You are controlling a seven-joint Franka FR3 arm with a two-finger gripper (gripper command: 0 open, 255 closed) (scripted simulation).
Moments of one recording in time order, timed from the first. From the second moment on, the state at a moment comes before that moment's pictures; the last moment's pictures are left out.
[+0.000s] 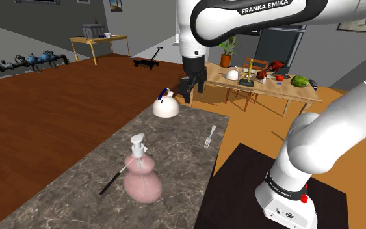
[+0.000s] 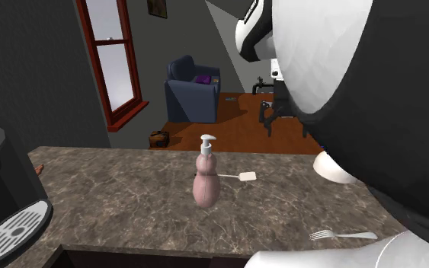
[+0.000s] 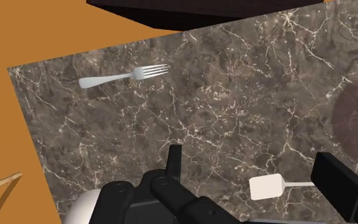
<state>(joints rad) 0.09 -0.45 0.17 -2.25 -0.03 1.73 0.17</state>
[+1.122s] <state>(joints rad) 0.21 0.22 0.34 -1.75 -0.03 1.65 0.39</state>
